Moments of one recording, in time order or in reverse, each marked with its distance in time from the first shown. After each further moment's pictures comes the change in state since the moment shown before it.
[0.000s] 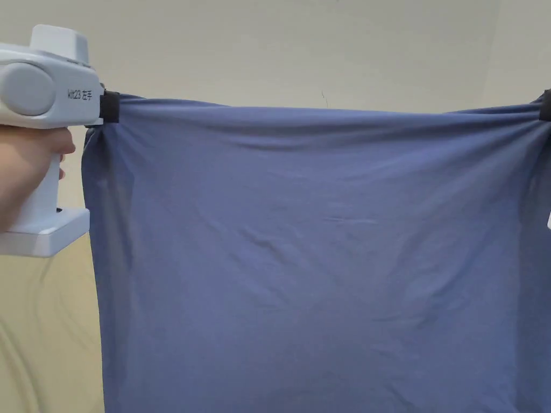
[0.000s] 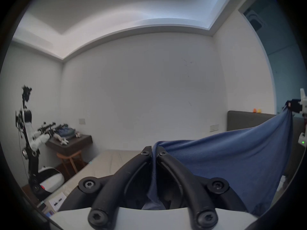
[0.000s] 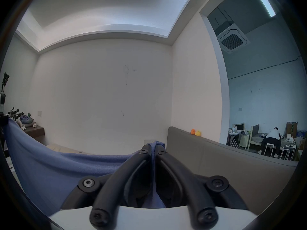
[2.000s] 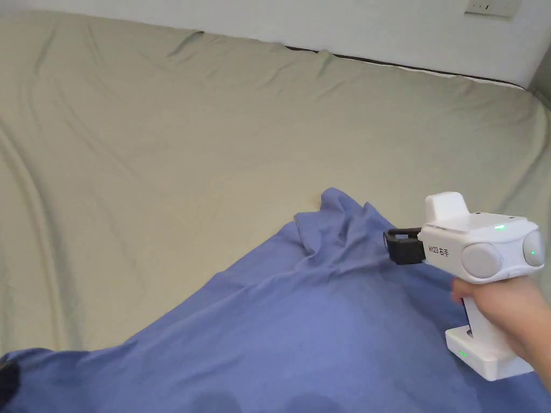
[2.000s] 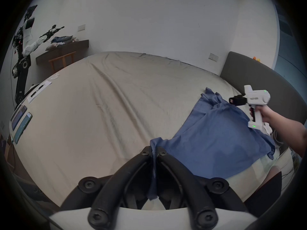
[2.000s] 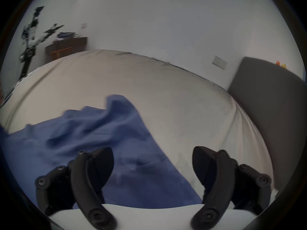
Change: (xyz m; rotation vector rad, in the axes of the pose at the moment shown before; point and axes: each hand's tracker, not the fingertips) left arm -0.043 -0.429 0.184 -0.682 -0.177 0.232; right arm -0.219 -0.493 -0.054 -0.686 0.414 0.263
